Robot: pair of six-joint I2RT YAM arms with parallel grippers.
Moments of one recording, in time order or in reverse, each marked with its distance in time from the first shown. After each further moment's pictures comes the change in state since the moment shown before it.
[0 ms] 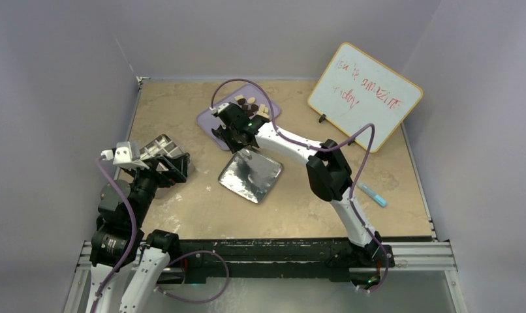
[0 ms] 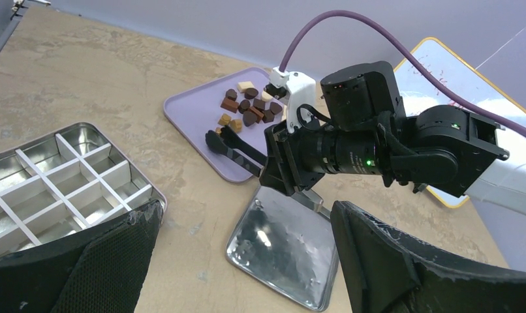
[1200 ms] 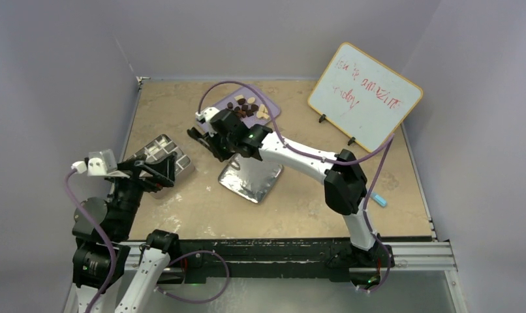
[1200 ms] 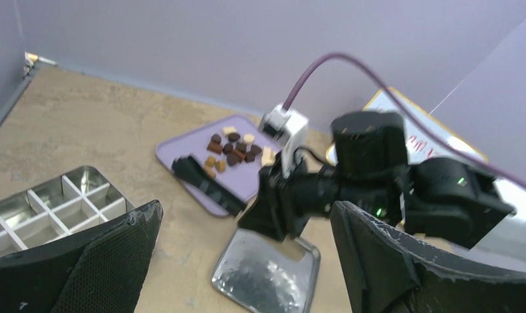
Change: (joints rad) left arm 0.000 -0.029 0.147 -0.053 -0.008 -0.009; right arm 0.100 -0.211 -0.135 0.111 -0.089 0.023
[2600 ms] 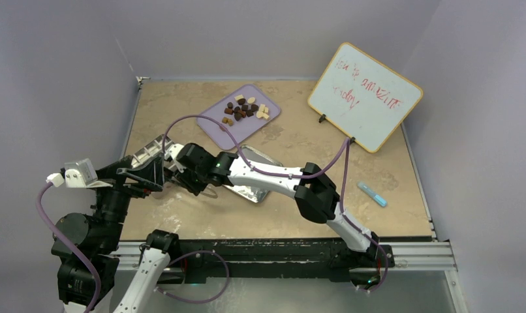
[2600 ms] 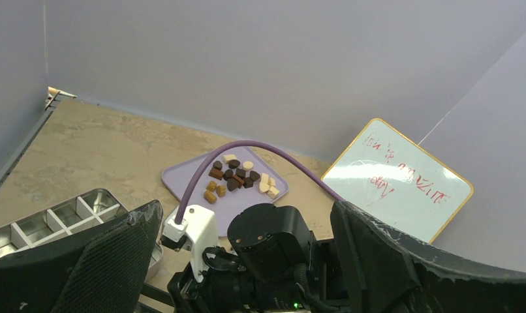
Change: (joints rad) left arm 0.000 -0.008 0.159 -0.061 -0.049 0.009; right arm 0.231 0.226 0.185 -0.037 -0.053 0.005
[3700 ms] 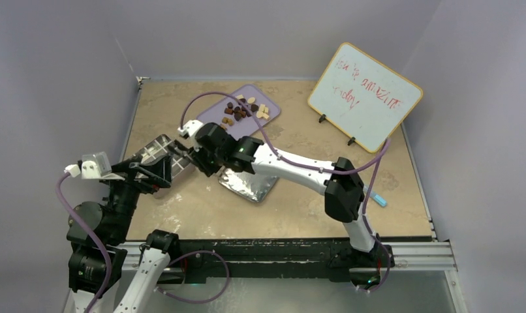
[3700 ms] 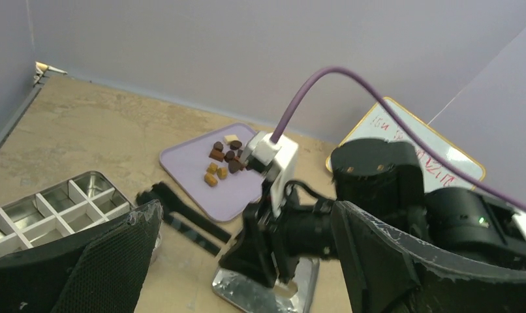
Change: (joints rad) left arm 0.000 0.000 -0.077 0.024 0.016 -0.009; right arm -0.064 -0.215 -0.134 0.026 0.055 -0.007
